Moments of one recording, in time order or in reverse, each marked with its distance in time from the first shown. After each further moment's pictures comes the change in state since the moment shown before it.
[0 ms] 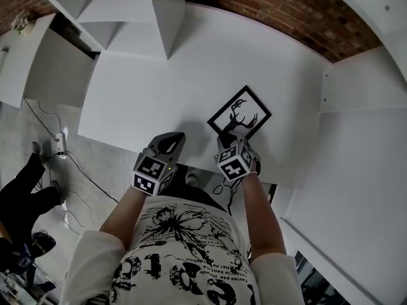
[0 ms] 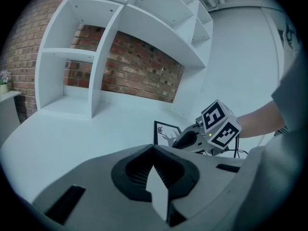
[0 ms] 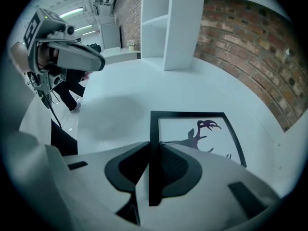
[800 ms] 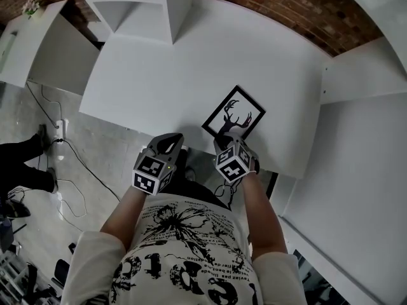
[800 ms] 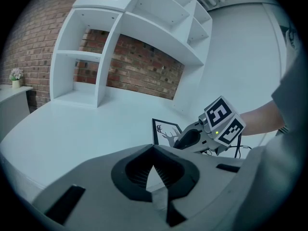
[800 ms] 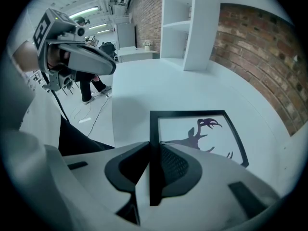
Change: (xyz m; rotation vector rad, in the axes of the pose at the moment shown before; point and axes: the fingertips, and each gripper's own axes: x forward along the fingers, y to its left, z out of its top) left arm -0.038 -0.045 -0.049 -0.041 0.005 0.063; right arm -0.028 0.061 -0.041 -0.112 -0.011 0.091
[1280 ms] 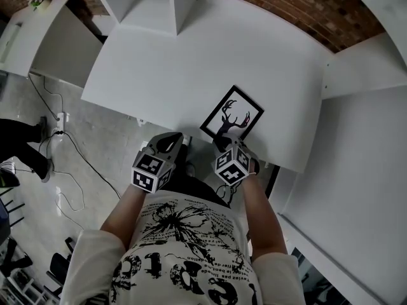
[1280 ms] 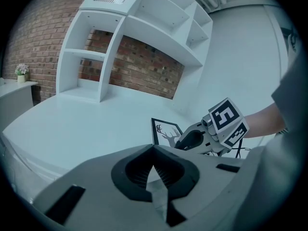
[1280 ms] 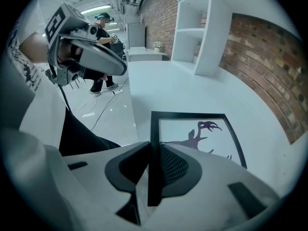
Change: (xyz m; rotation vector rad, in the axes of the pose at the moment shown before) left arm -0.020 -0.020 -0.030 -0.036 -0.007 0.013; right arm -0.011 0.039 -0.019 -0.099 -0.030 0.014
